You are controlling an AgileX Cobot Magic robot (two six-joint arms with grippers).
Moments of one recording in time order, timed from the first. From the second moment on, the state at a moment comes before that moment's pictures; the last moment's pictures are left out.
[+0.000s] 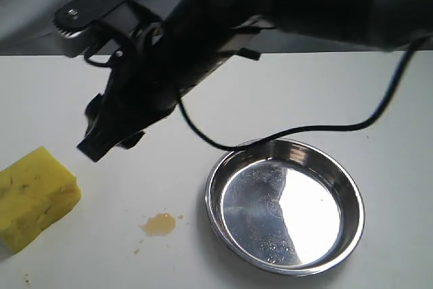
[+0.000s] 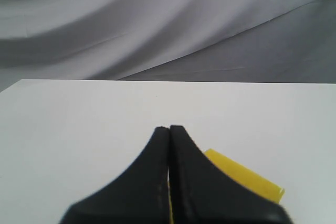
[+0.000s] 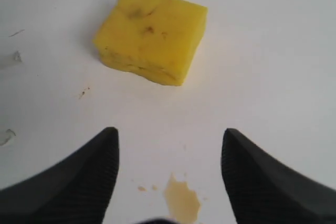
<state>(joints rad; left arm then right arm) 0.07 0.00 0.00 0.04 0.21 -0.02 0.86 1.84 -1.57 0.41 0.77 -0.57</state>
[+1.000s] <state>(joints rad) 0.07 0.00 0.00 0.04 0.21 -0.02 0.96 2.48 -2.11 0.41 0.68 -0.46</state>
